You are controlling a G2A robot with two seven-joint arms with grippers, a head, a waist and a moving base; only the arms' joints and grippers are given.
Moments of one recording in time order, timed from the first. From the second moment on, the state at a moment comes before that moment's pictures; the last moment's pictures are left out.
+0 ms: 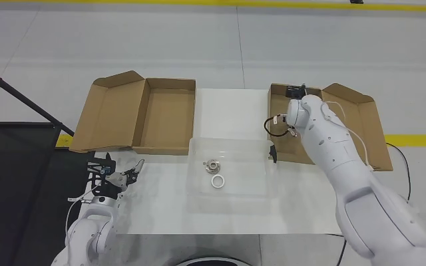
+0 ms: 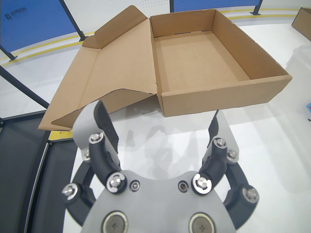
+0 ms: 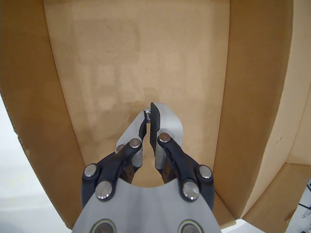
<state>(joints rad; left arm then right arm) 1.72 -1.16 -1.59 -1.79 1.30 0.03 0.05 -0.23 -1.39 0.66 -0.49 -0.78 0.38 0.89</state>
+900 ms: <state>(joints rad) 1.72 -1.16 -1.59 -1.80 1.30 0.03 0.05 -0.25 -1.37 0.78 -0.58 -0.79 0.40 0.70</state>
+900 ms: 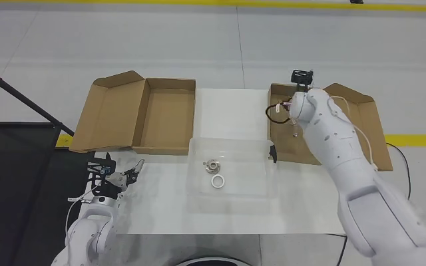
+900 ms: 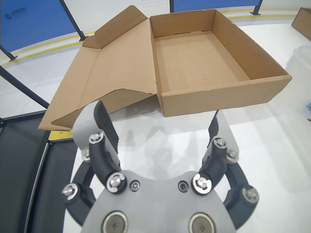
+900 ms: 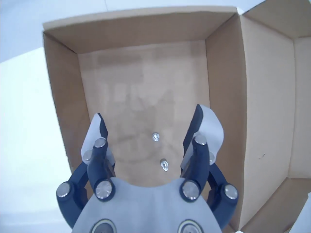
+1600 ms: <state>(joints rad) 1.78 -1.15 -1.70 -1.98 1.31 -0.23 0.10 -0.93 -1.15 1.32 -1.62 -0.75 -0.11 0.53</state>
